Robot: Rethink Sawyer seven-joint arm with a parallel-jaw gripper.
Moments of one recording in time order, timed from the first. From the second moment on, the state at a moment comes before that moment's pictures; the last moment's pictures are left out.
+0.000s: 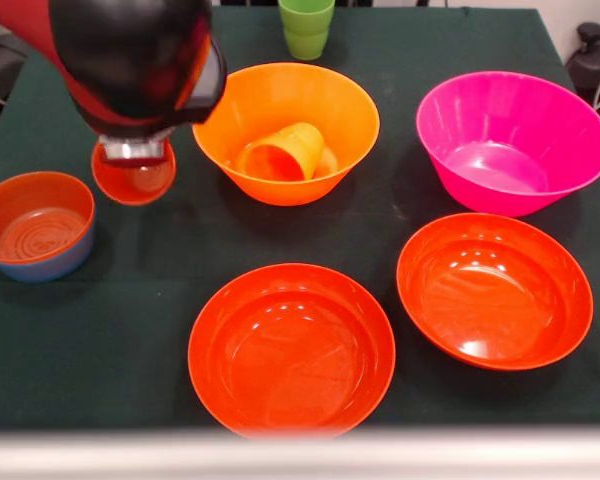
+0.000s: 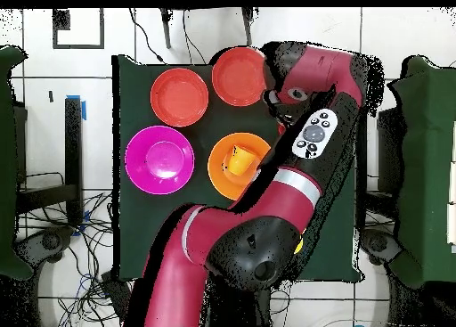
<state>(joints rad) -0.23 0.16 -0.88 0.47 0.43 1.55 2.68</state>
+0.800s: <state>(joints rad) -0.21 0.02 -0.84 0.64 0.38 1.60 2.68</state>
